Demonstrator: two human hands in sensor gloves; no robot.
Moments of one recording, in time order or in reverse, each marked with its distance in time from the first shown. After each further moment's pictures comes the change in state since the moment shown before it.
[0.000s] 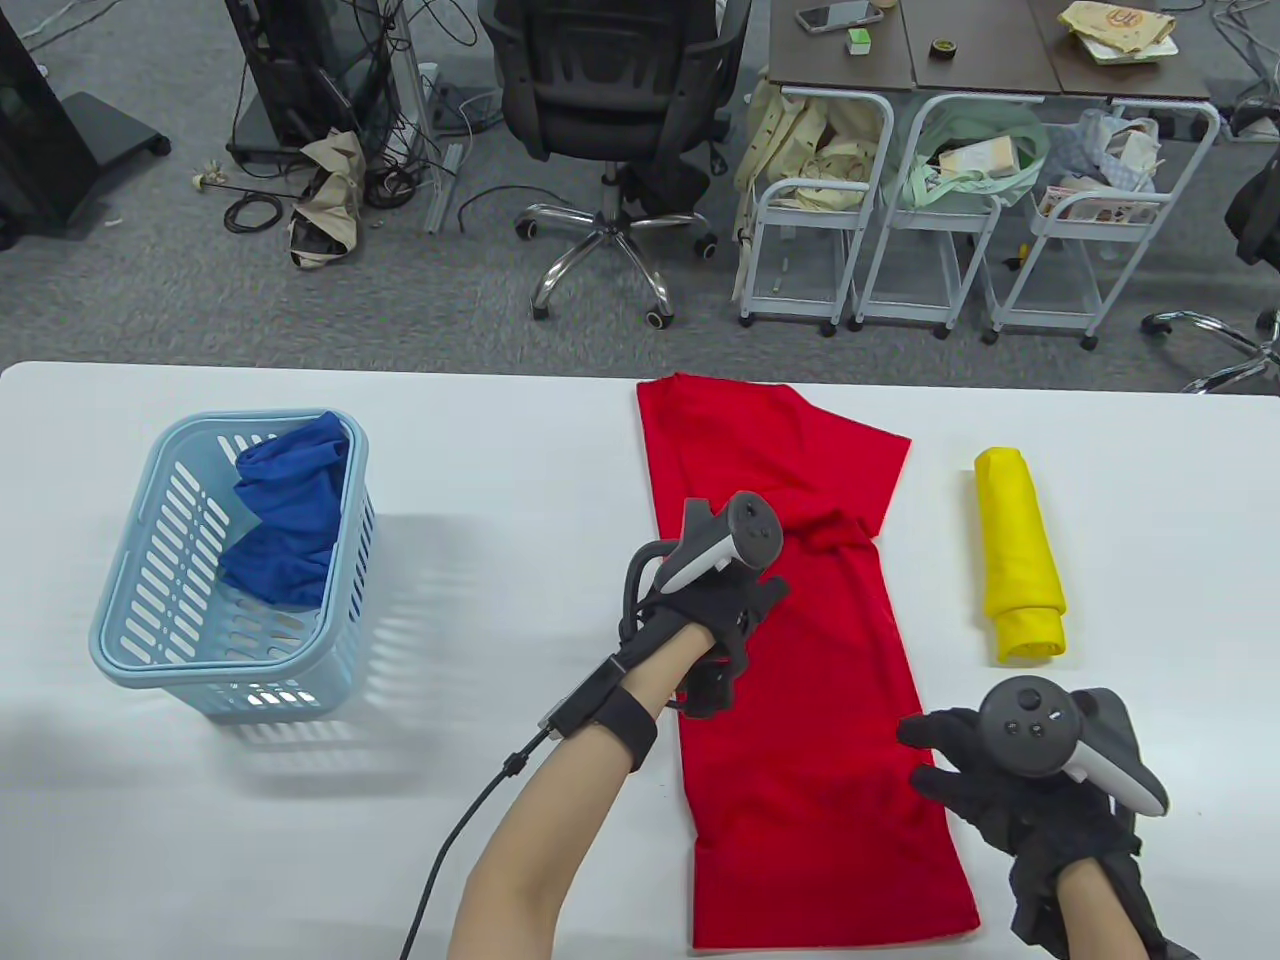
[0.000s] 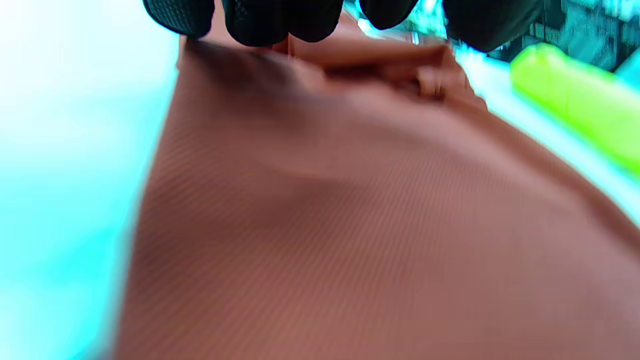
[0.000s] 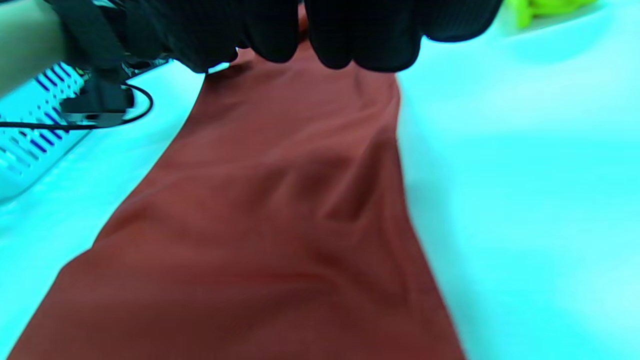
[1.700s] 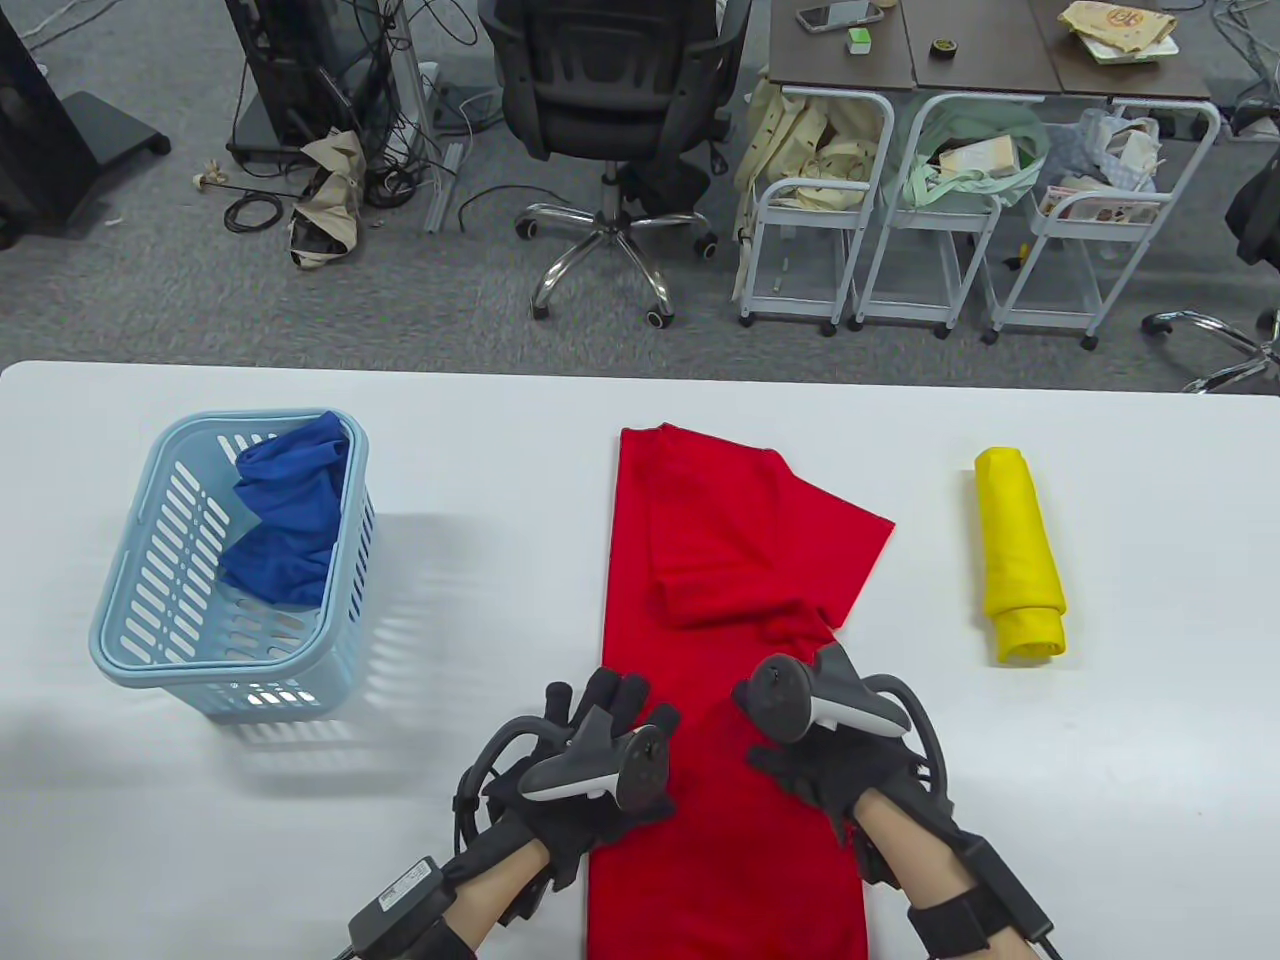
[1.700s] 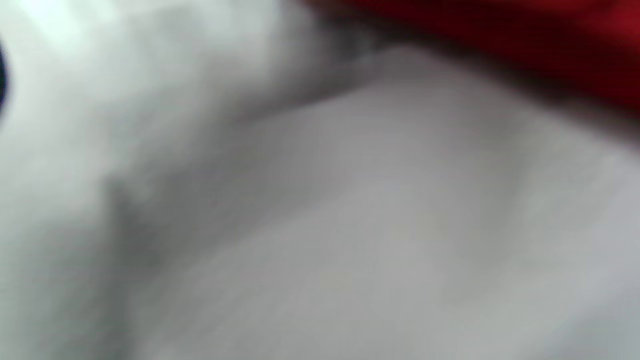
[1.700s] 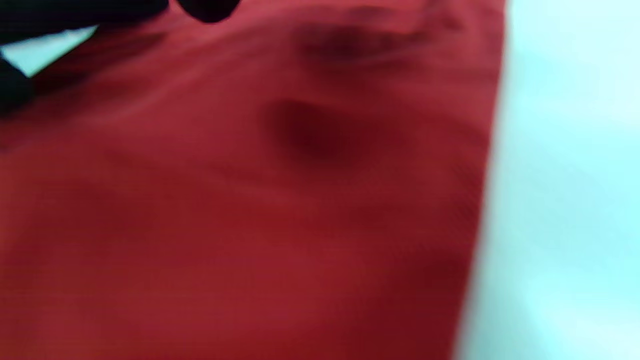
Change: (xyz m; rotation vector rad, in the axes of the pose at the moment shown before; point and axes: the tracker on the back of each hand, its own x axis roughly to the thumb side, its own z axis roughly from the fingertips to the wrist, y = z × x) left_hand -0.078 -0.111 0.130 -0.097 -0.030 -0.356; right_hand 0.116 0.039 -0.103 0.171 -0.079 0.324
